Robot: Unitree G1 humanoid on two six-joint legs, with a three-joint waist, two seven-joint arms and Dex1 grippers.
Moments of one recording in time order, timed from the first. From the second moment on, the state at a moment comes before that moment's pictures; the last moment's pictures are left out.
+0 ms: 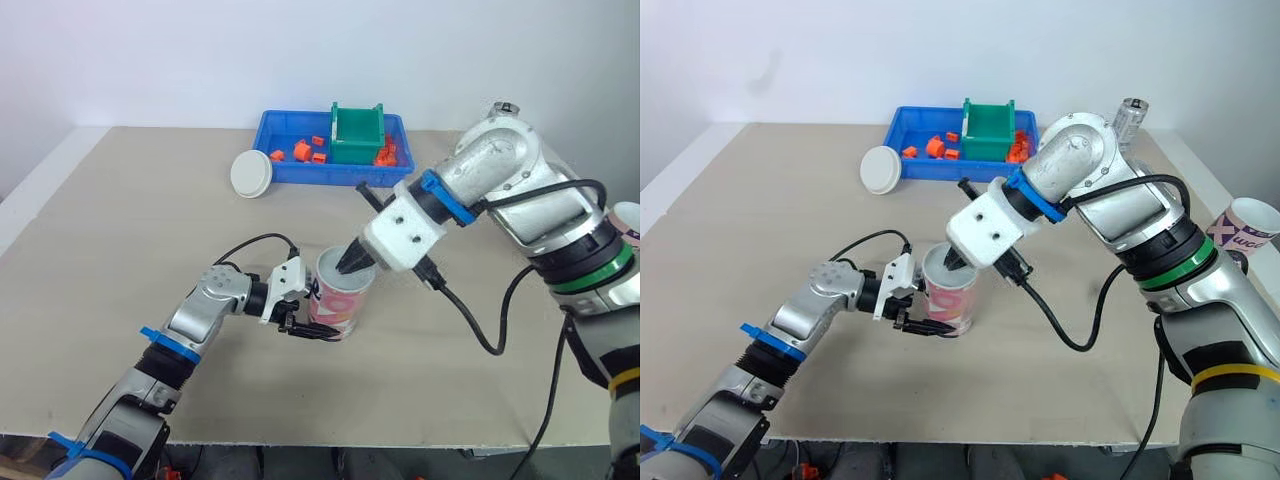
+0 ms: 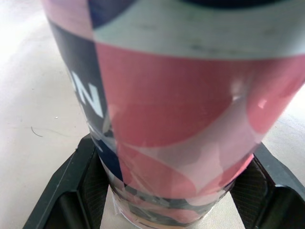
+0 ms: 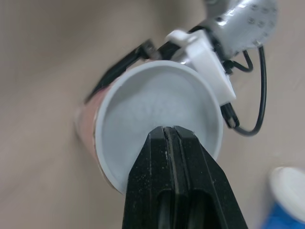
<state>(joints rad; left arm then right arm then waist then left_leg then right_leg) -0.58 0.38 -0.34 0.21 -0.22 0.17 -1.24 -1.17 -0.82 0.56 0.02 0.34 0.10 1.57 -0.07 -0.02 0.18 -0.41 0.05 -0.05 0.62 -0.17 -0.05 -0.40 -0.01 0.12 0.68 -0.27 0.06</state>
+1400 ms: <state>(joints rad) -0.49 0.70 -0.03 0.10 -0.48 0.32 -1.40 -0.26 -0.85 -0.13 -0.39 0.58 0.55 1.05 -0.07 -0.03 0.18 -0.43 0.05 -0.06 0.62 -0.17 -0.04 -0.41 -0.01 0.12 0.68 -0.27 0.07</state>
